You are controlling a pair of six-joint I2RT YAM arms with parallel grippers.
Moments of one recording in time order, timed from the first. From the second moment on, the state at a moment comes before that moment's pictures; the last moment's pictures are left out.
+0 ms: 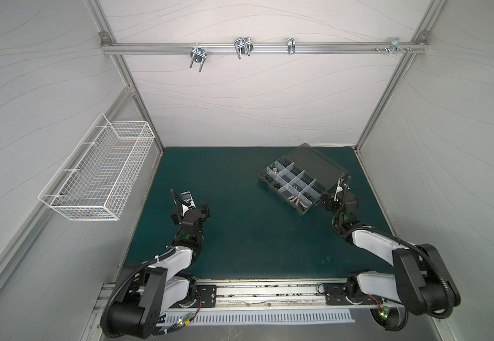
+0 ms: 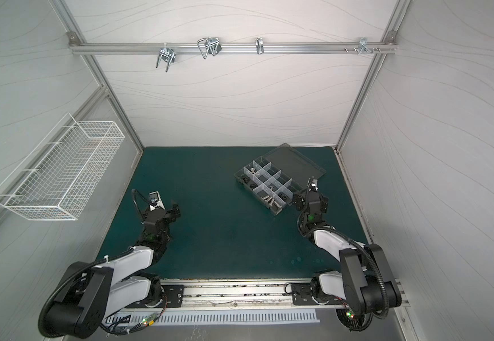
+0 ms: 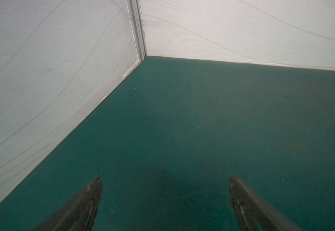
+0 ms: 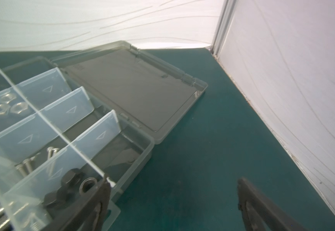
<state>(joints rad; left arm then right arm) -0.15 1.19 0.17 0.68 -0.53 -0.09 0.22 1.26 0.40 0.44 0.41 0.07</state>
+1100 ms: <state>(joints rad) 0.11 1.56 0.36 0.86 0.19 -0.08 0.16 1.50 0.28 0.89 0.16 0.02</state>
